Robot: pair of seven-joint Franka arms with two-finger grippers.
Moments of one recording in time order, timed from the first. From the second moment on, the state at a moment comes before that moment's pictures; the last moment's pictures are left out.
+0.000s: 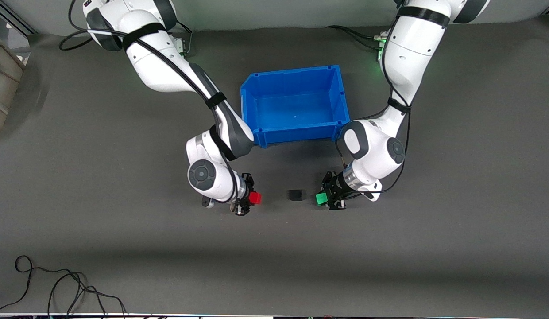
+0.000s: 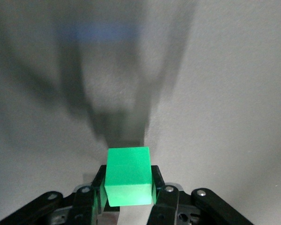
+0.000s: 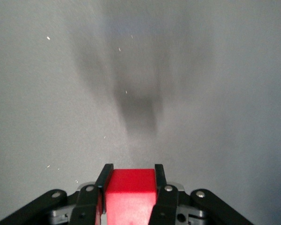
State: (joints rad) left arm -0.52 0.68 0.00 -1.80 -0.96 2.75 -1.43; right arm 0.62 0.89 -0.12 -1.26 0.34 2.18 2.14
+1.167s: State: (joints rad) left arm -0.58 0.73 0.00 -1.75 -0.96 2.77 -1.45; right arm 0.74 1.04 -0.12 -1.13 0.23 2.16 2.33
